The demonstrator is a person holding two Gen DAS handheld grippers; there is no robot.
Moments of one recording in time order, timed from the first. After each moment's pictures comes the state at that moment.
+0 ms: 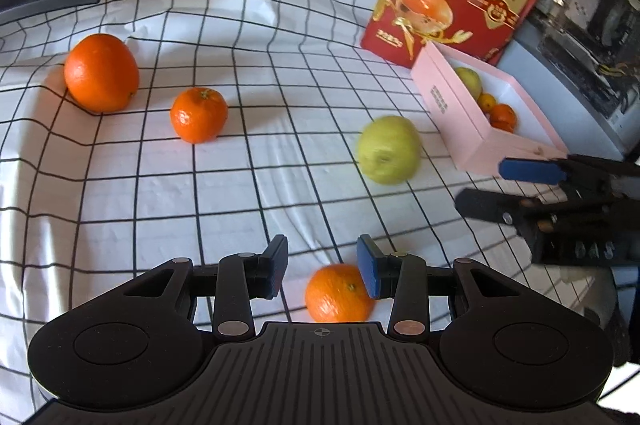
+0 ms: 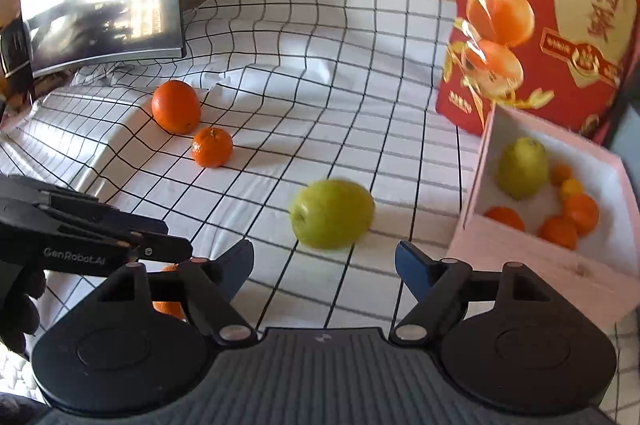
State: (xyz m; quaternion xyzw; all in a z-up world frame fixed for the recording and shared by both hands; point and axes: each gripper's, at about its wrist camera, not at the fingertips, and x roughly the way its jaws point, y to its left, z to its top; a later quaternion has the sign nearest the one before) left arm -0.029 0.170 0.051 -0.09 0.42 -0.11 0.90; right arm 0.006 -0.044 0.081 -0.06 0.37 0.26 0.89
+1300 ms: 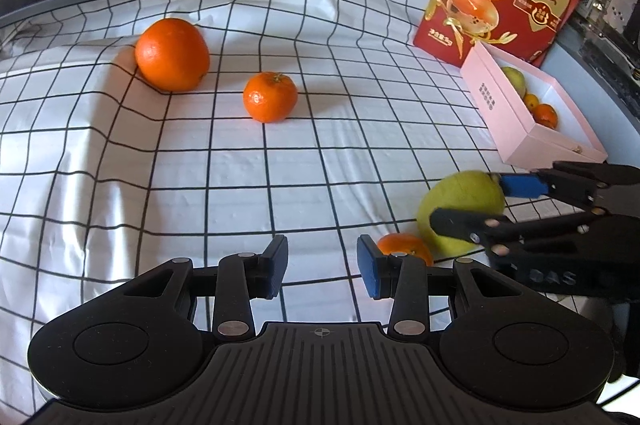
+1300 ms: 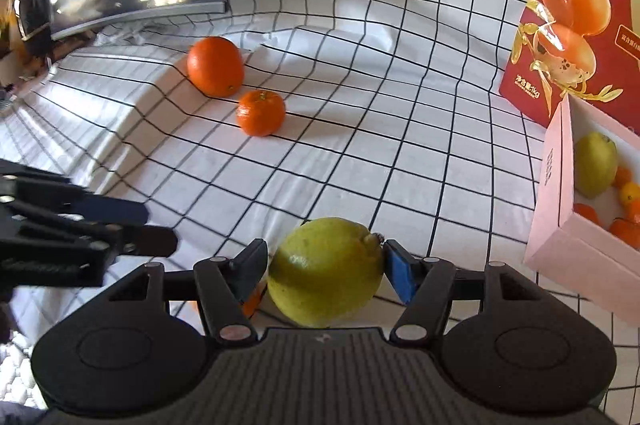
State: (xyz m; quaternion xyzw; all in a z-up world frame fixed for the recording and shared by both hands) left arm -0.052 0.191 0.053 -0.08 0.43 -0.03 0.90; right arm 0.005 0.011 0.058 -0.10 0.40 0.30 0.86
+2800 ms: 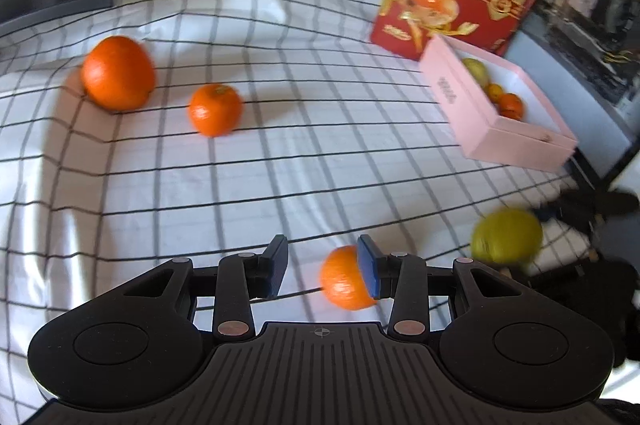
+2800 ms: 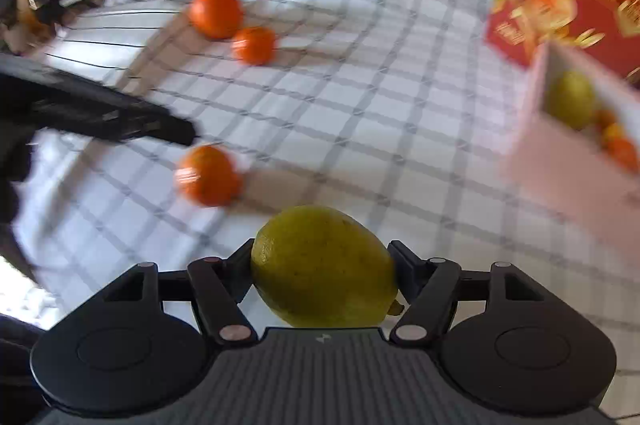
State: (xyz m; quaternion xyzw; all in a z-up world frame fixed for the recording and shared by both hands) left arm -0.041 0.170 0.056 -0.06 0.43 -0.10 0.90; right arm -0.023 -0.037 0.041 -0.14 0.43 0.29 0.84
